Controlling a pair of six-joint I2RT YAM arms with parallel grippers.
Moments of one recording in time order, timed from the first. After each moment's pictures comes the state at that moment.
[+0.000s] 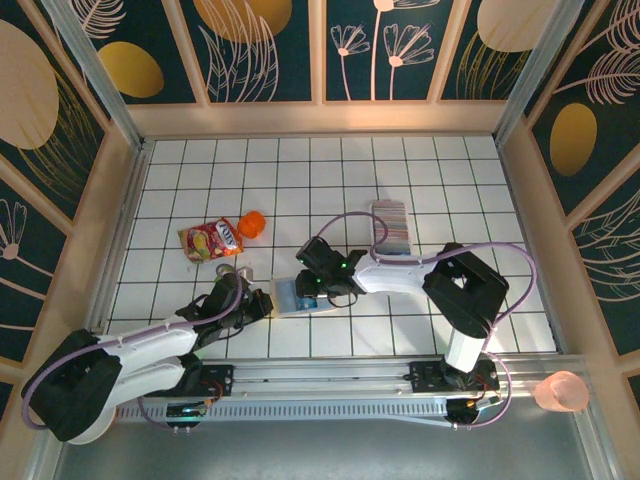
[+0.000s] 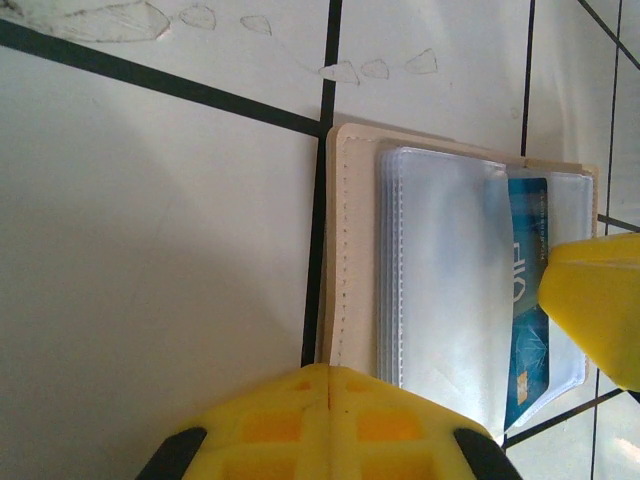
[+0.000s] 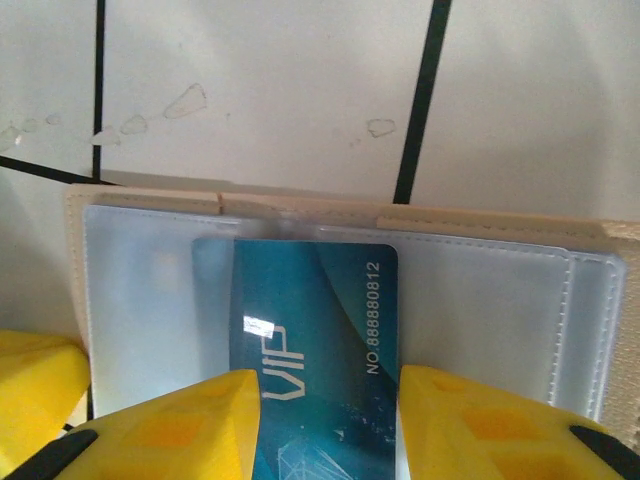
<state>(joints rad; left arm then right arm) -0.68 1.05 0.15 0.11 0.13 -1.00 1.01 1.76 0.99 -0.30 -0.04 0.84</state>
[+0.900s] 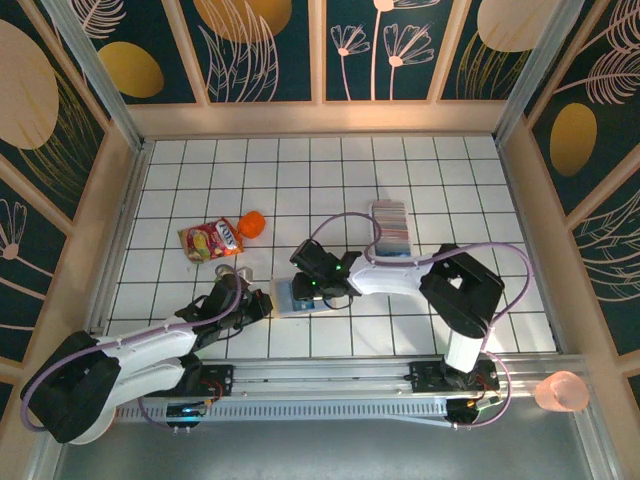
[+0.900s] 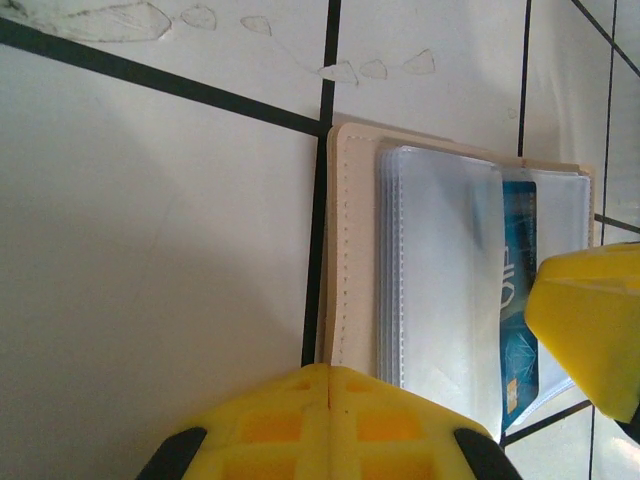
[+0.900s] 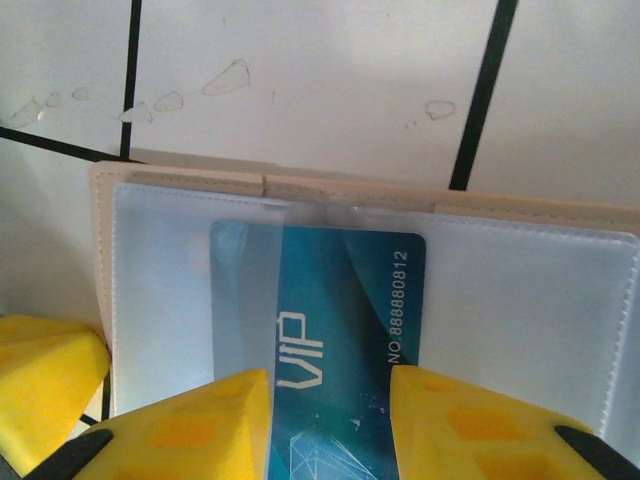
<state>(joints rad) -0.68 1.04 0.15 0.11 0.13 -1.00 1.05 1.77 1.01 -0.31 -0.03 0.83</state>
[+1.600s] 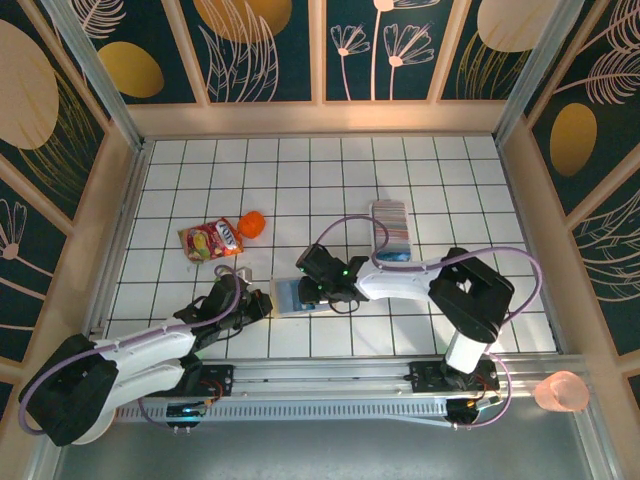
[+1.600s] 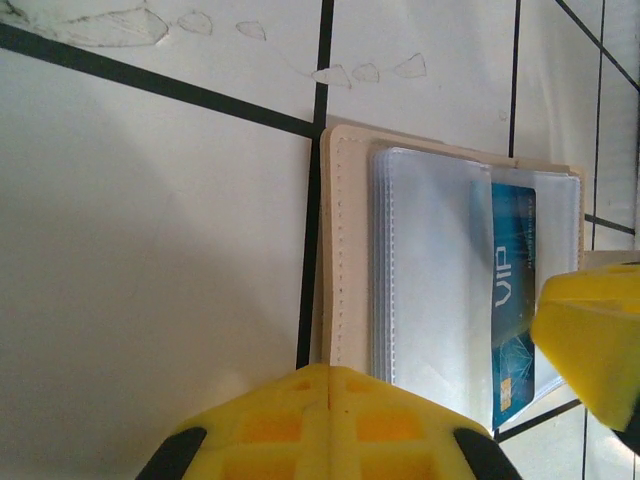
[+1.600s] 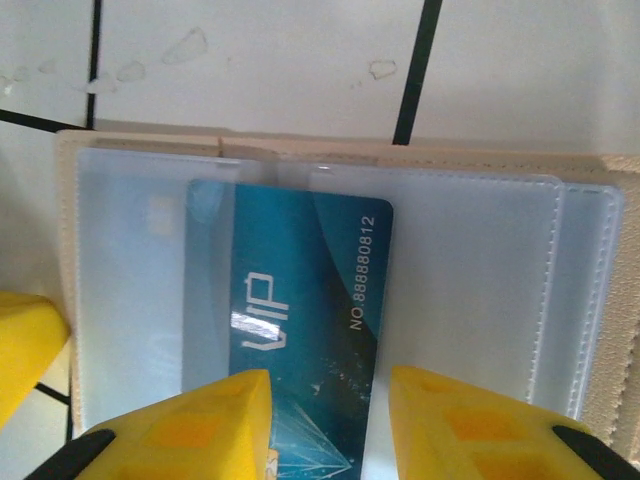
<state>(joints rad) -0.68 1.02 0.14 0.11 0.13 -1.00 1.06 1.73 0.95 -0.29 0.00 0.84</state>
